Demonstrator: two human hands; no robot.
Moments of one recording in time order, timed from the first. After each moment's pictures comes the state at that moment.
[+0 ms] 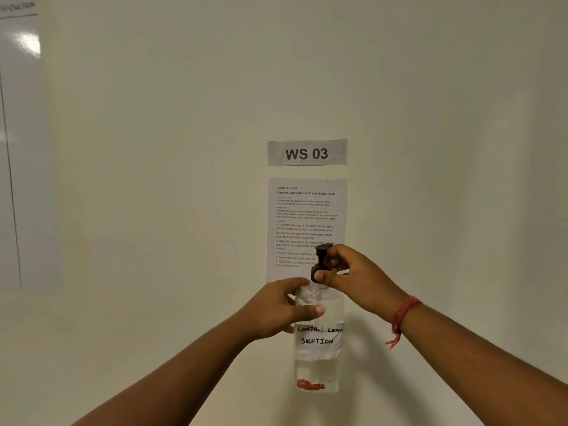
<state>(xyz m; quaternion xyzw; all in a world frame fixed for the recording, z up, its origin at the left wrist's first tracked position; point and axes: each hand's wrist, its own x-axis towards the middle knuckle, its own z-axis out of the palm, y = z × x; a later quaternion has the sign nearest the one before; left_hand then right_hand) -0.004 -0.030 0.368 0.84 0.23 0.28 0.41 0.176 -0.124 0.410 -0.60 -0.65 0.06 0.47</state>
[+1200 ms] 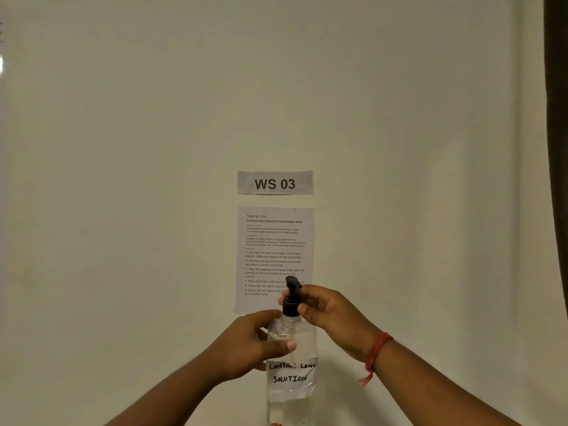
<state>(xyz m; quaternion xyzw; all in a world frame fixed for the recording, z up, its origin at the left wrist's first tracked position) 0.005 -0.037 0.365 0.83 0.21 0.28 0.43 0.189 -0.146 0.400 -0.51 -0.65 0.21 0.52</state>
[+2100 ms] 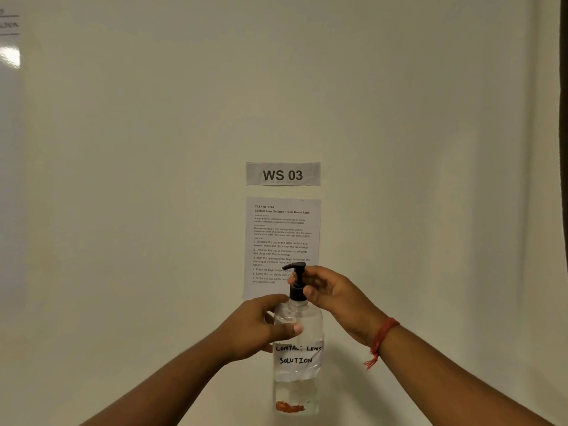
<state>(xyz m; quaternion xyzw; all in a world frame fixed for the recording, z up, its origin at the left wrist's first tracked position) -0.002 -0.051 0.373 0.83 0.21 0.29 0.42 0.182 -0.155 0.406 -0.48 -0.65 0.22 0.55</state>
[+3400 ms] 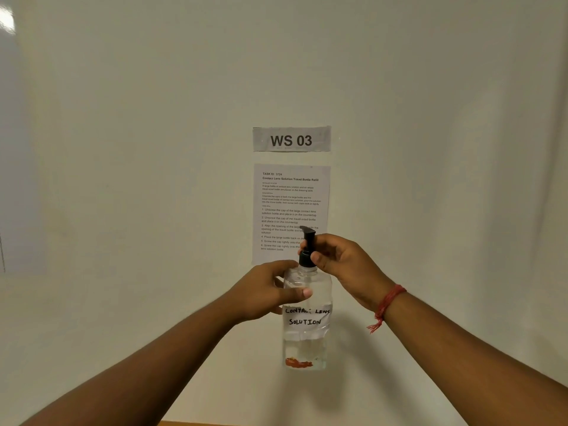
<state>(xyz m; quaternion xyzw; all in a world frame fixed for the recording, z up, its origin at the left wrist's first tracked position) -0.004 -0.057 0.371 0.84 0.21 0.29 0.40 0.175 -0.156 0.401 -0.49 -0.64 0.18 0.56</state>
